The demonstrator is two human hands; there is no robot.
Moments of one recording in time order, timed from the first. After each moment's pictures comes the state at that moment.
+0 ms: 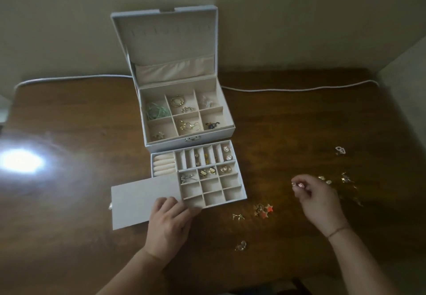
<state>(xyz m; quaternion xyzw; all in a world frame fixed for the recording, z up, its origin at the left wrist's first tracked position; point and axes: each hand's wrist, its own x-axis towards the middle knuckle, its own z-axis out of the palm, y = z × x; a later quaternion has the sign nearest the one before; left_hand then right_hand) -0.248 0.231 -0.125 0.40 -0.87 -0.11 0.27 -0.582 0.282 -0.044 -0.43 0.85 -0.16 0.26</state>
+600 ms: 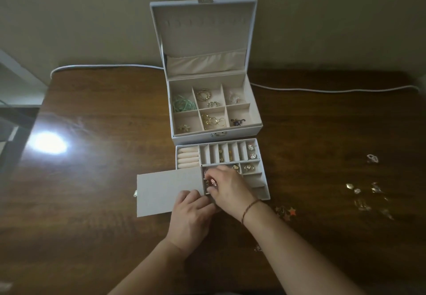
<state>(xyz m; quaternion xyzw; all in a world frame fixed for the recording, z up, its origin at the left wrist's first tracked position) -0.246 0.229 -0.115 0.41 -0.87 -0.14 0.23 -0.395 0.190 -0.063 -0.68 0.65 -0.09 0.33</state>
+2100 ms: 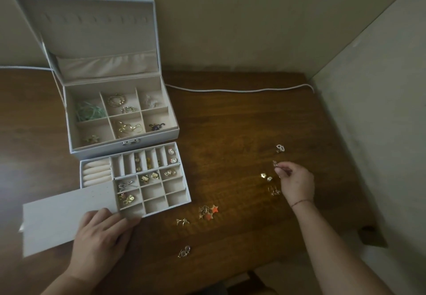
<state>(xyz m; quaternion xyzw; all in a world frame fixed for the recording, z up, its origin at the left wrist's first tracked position) -0.252 0.229 -0.124 0.40 -0.87 -0.10 0.26 -0.687 0.283 -0.058 -0.31 0.92 -0.18 0.14</state>
